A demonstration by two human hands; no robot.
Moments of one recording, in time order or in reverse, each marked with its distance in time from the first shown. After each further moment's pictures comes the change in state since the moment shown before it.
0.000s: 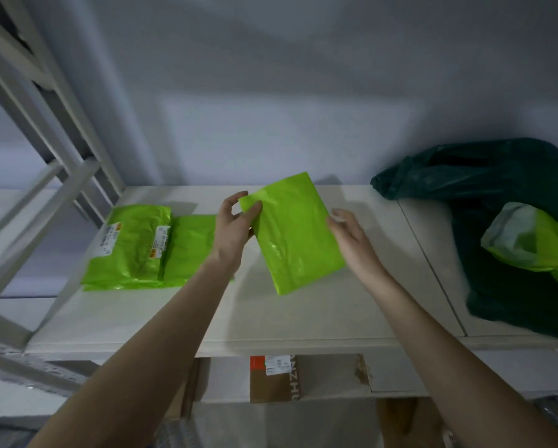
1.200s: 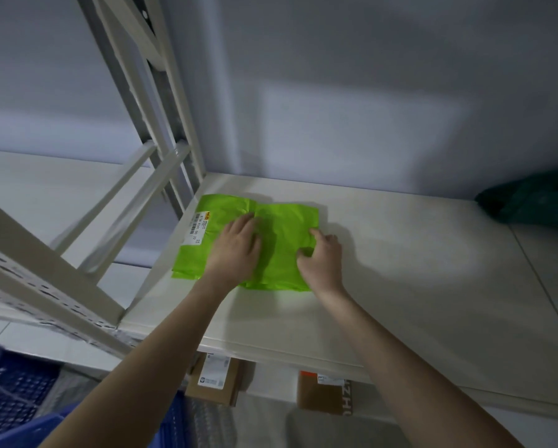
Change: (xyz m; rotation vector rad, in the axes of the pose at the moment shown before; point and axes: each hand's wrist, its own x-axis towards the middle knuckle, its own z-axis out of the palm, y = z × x) left_hand 0.021 0.007 -0.168 1.387 -0.022 0.406; right_hand 0.004 -0.010 0.205 -0.493 -0.073 -0.030
